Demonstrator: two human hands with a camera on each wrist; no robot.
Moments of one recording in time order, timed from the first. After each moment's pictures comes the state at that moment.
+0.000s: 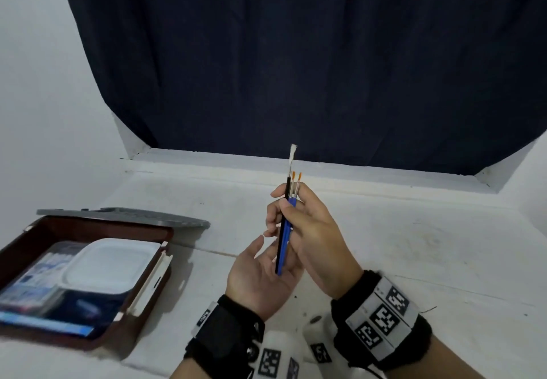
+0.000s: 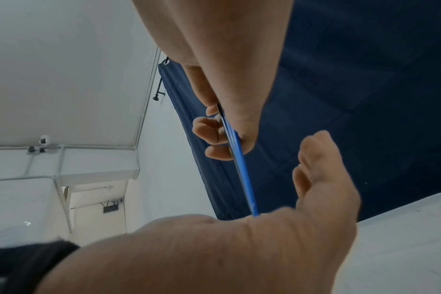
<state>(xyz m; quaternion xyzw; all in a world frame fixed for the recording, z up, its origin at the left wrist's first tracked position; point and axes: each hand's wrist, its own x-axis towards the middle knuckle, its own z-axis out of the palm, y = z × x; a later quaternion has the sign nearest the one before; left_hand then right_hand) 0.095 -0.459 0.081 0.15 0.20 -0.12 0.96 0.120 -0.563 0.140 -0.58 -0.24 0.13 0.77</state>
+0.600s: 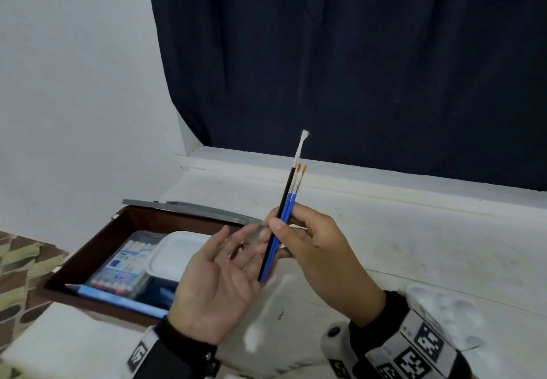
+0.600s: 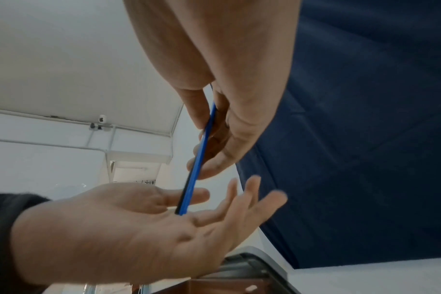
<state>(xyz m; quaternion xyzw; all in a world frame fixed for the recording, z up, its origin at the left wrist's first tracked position) 0.010 -0.308 0.109 0.25 0.17 0.01 0.95 0.072 -0.458 0.144 -0.66 -0.32 0.13 0.66</state>
